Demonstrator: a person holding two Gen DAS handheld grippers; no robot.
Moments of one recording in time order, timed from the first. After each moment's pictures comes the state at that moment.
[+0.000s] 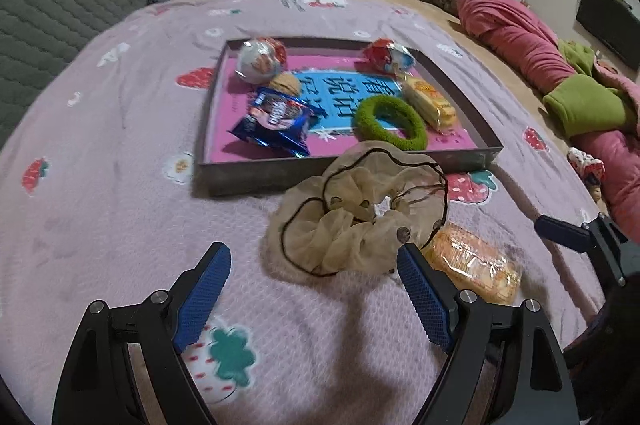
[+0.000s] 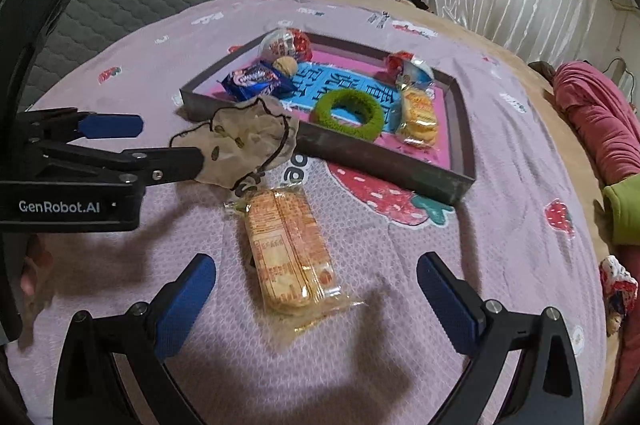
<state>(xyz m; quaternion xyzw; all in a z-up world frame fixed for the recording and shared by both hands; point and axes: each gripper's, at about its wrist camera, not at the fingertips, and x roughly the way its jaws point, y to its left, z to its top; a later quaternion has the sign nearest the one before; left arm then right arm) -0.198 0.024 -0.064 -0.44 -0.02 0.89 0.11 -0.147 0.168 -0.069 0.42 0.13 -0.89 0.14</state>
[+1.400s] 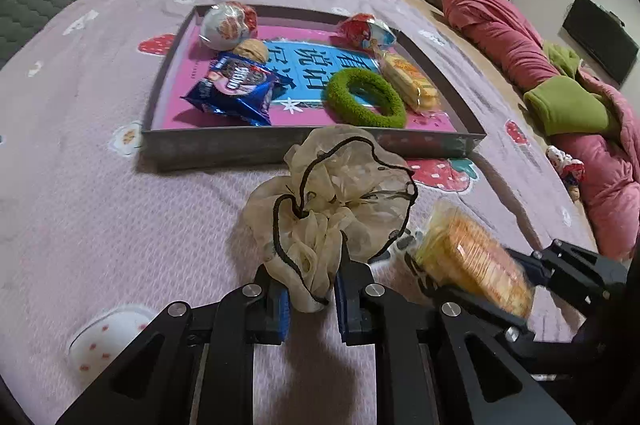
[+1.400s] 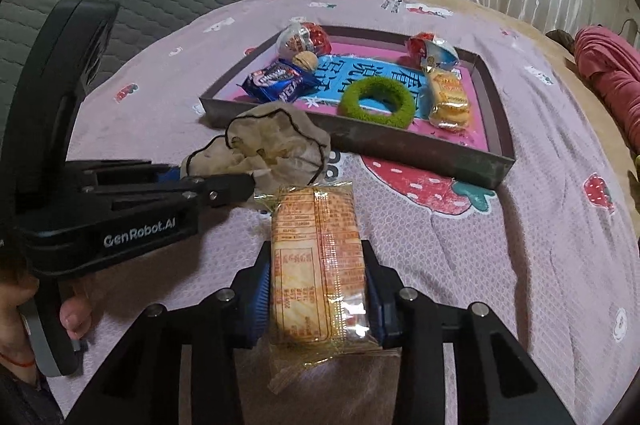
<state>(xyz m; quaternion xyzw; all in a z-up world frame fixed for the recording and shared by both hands) -0.205 0.033 -0.085 -0.47 -0.06 0.87 0.15 -0.148 0.165 -0.069 0.44 0.05 -0.88 0.18</state>
